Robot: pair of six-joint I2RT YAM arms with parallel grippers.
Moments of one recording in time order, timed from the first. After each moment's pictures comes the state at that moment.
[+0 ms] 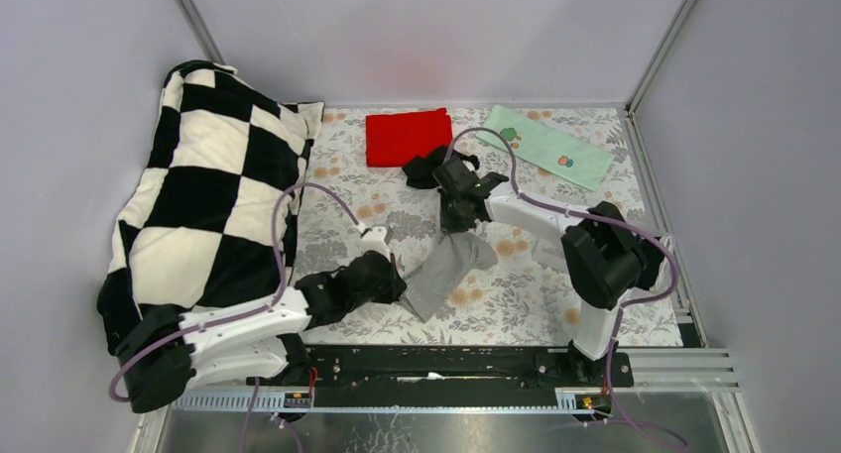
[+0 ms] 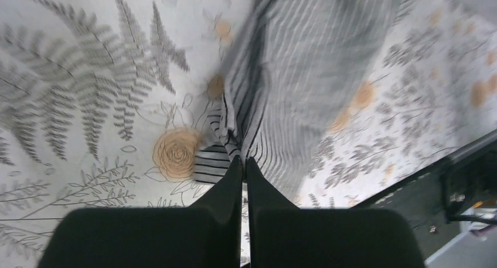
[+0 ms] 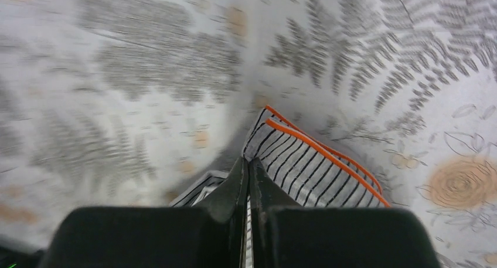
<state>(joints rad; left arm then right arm) -0.99 1.06 0.43 -0.14 -0.21 -0.83 0.71 1.87 1.32 -0.60 0.10 0.63</state>
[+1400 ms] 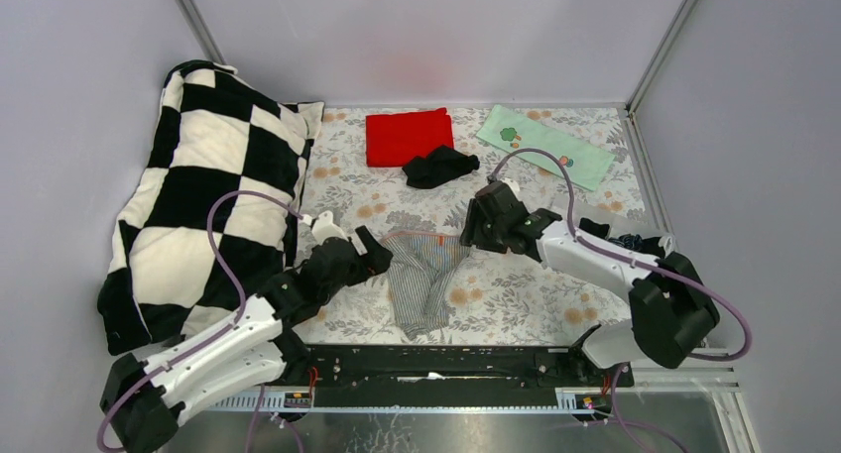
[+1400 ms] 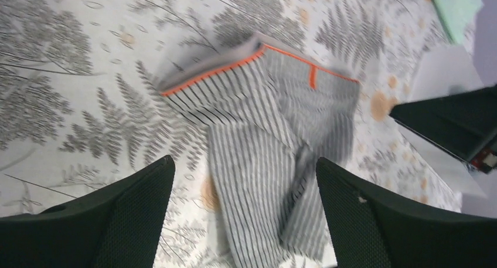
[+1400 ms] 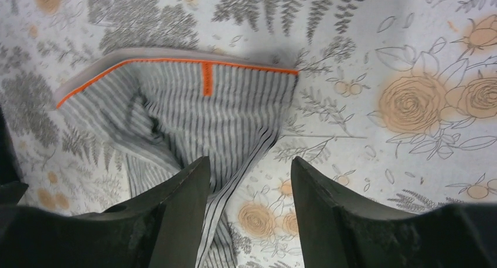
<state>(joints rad) -0.83 0.76 0.46 -0.33 -0.35 -0.96 0.69 1.40 0.88 -0.38 0.12 0.77</state>
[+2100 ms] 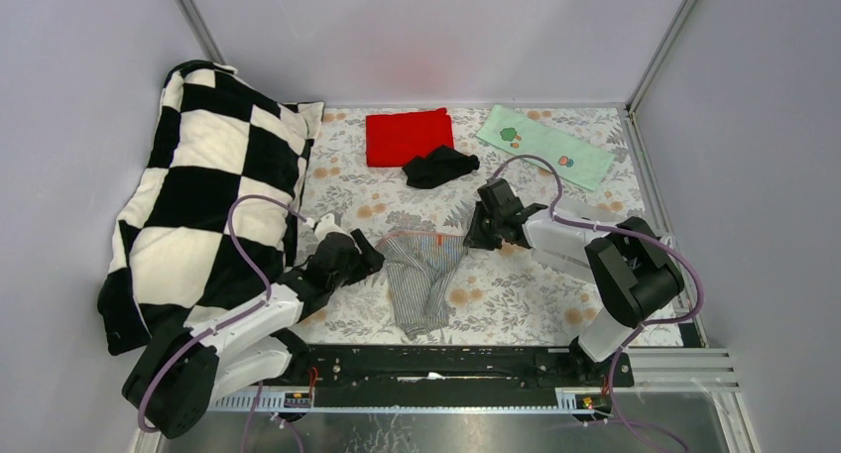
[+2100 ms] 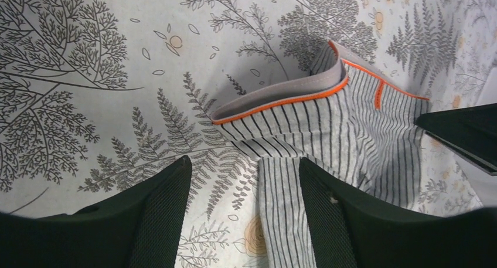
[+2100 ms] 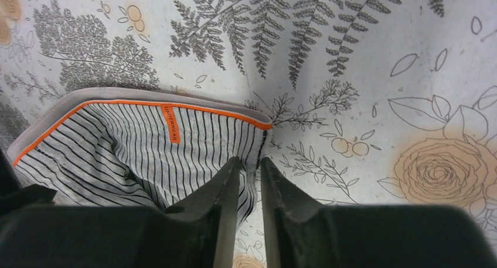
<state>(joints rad) -0.59 1.00 0.33 -0.04 -0.19 -0.91 0.56 1.66 0.88 -0.22 -0.06 0.78</state>
